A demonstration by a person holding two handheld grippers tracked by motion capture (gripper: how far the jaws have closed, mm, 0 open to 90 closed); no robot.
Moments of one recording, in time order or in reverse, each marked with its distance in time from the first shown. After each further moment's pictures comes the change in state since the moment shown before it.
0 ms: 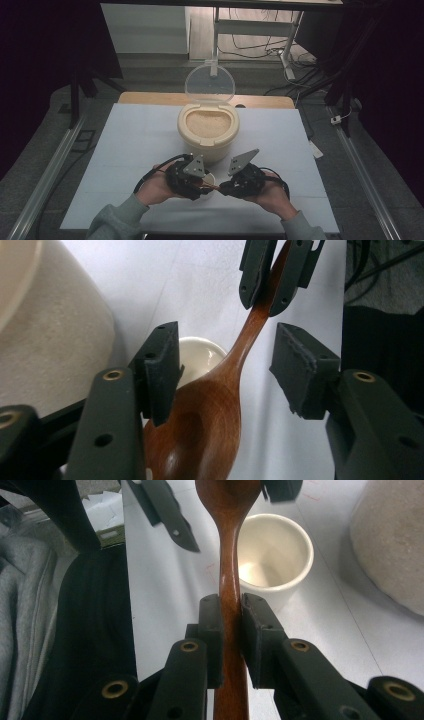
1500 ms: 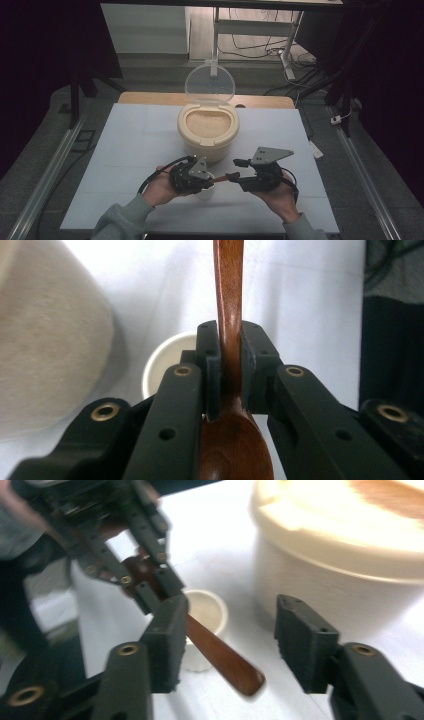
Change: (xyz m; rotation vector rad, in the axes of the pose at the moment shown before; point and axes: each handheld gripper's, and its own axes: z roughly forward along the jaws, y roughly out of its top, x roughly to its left) left arm 0.000 -0.002 0.013 0.014 0.038 0.005; right arm 0.003 -0.018 -0.040 -0.371 -0.263 0.167
